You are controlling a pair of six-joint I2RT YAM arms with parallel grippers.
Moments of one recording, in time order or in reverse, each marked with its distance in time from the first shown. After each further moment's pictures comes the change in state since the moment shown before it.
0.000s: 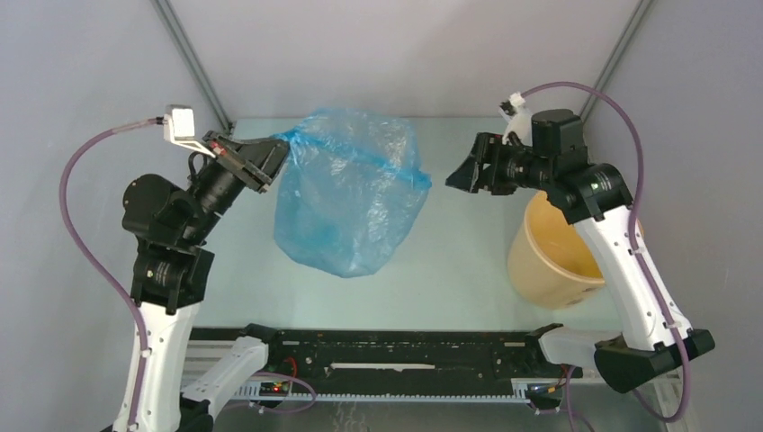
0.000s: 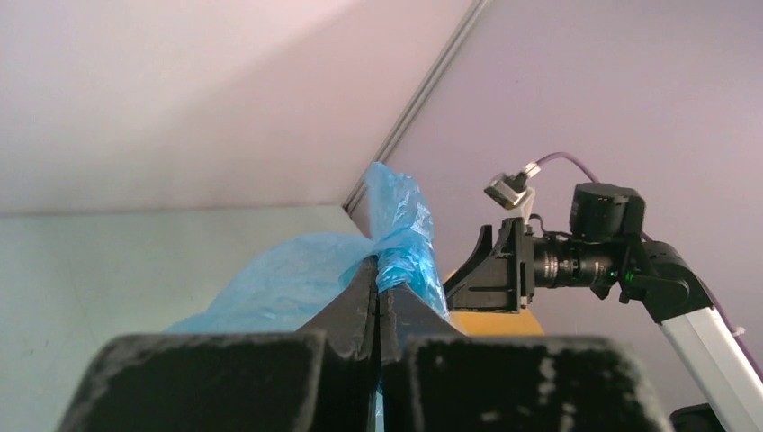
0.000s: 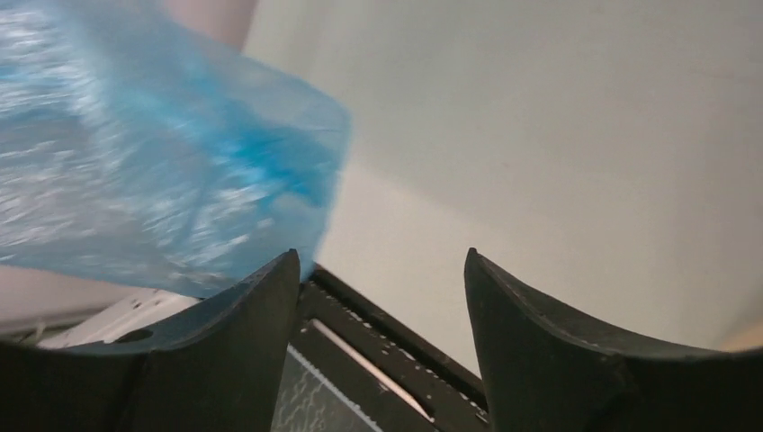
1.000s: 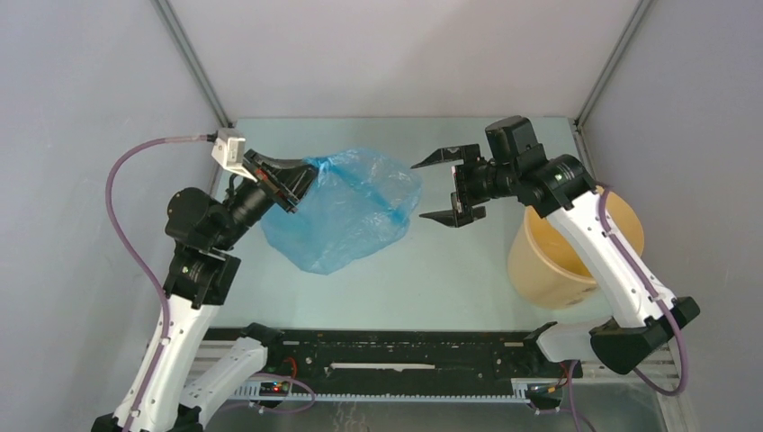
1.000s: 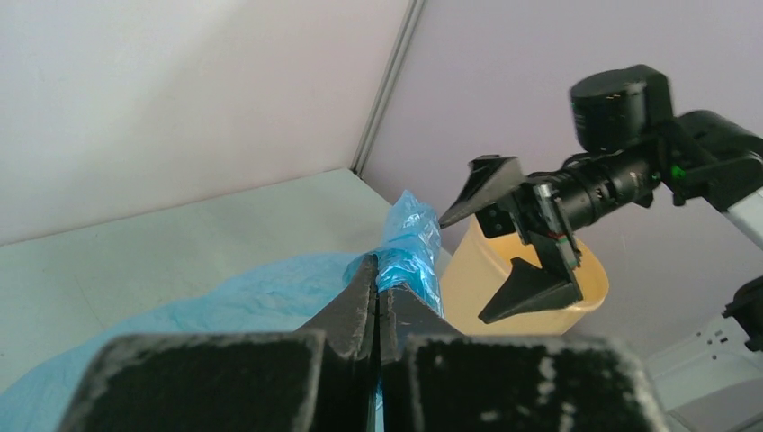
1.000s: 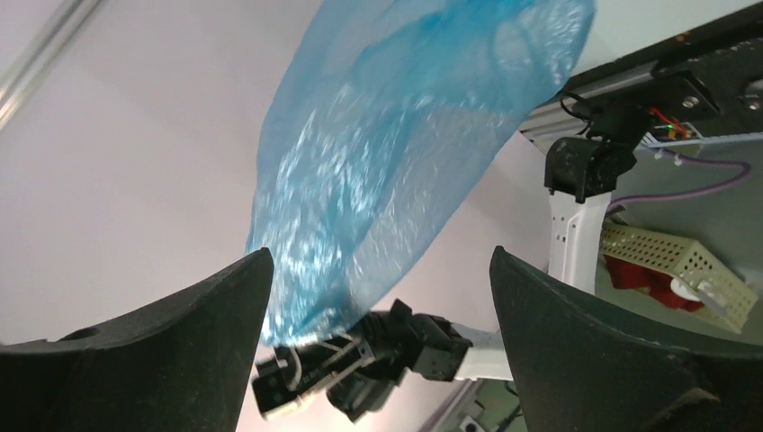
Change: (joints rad) left arm -0.096 -0.068 -0.289 0.271 0.068 0.195; right arm 0.169 0.064 0.033 -0.115 0.009 1.420
